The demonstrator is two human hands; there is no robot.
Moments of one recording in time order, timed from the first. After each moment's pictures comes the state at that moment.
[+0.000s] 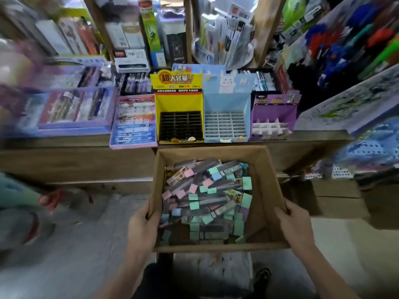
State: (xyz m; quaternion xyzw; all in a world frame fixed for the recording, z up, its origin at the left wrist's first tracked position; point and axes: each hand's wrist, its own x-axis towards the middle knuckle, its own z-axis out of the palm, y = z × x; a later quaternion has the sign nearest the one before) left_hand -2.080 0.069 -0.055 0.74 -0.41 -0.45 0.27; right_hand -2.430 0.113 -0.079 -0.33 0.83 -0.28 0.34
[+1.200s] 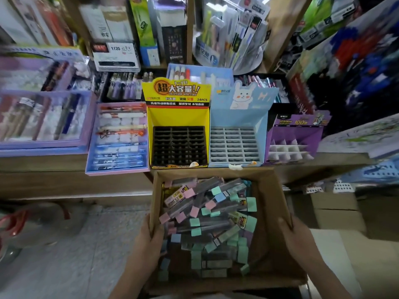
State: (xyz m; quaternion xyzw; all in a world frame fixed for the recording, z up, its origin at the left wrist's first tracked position) left_hand -2.083 -0.027 -0.127 0.72 -0.38 -0.54 0.21; right_hand -2.434 0.020 -0.120 -0.34 0.87 -0.14 0.33
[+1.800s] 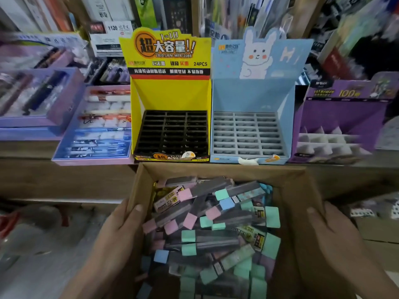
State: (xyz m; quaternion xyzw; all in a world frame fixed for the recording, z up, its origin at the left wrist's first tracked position) left_hand -2.093 -0.062 -0.151 0.71 -0.40 -0.47 0.33; right_hand -2.463 -0.031 -0.159 -0.42 0.82 -0.21 0.33
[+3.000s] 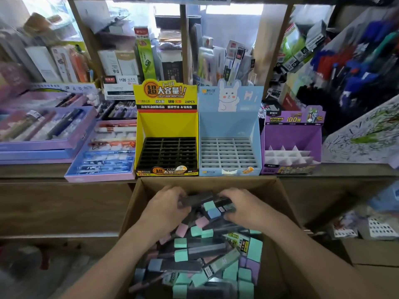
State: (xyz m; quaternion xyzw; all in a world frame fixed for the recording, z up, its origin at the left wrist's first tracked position) left_hand -2.155 -0.112 -0.148 0.62 -0.74 -0.26 0.09; right_hand -2.387 -0.097 -0.150 -0.71 0.64 -0.04 0.29
